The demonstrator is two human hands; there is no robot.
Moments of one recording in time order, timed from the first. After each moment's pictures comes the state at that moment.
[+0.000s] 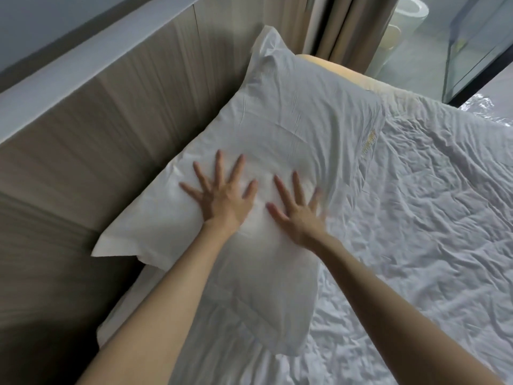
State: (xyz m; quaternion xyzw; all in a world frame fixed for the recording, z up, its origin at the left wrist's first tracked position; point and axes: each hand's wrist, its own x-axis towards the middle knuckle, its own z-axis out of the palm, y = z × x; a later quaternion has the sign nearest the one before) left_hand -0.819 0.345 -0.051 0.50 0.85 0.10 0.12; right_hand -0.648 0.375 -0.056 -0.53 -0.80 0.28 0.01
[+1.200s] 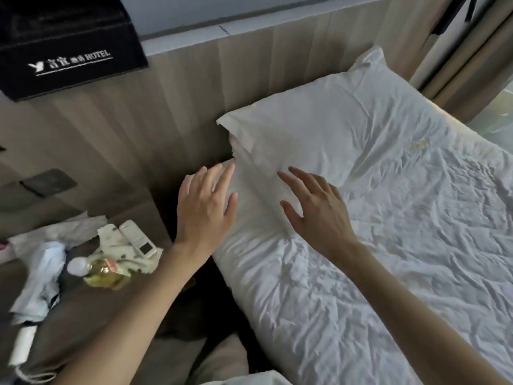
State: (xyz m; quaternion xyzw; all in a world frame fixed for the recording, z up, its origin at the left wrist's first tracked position) left_hand -0.631 -0.088 0.075 0.41 0.89 0.16 -0.12; right_hand -0.490 0.078 0.086 -0.18 -0.96 0.10 0.17
